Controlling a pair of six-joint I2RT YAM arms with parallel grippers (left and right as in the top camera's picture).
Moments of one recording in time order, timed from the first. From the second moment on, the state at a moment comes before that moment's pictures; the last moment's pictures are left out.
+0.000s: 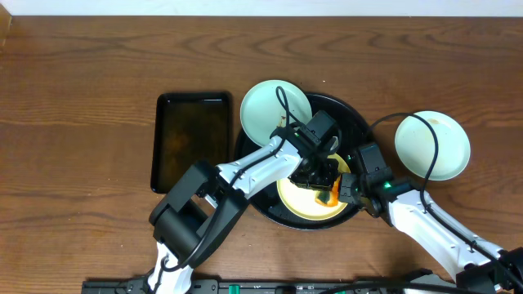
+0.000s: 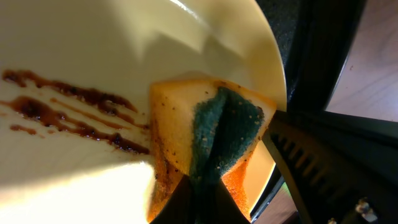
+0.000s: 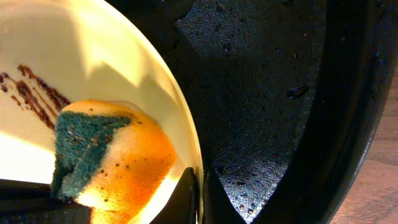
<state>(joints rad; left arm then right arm) -0.80 2.03 1.33 -0.59 0.50 -0.58 0.39 1.39 0.58 -0.42 0.04 0.54</state>
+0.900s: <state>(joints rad) -0.71 2.00 1.35 -0.68 0.14 -0.67 0.39 1.39 0.58 -0.44 0.04 0.54</state>
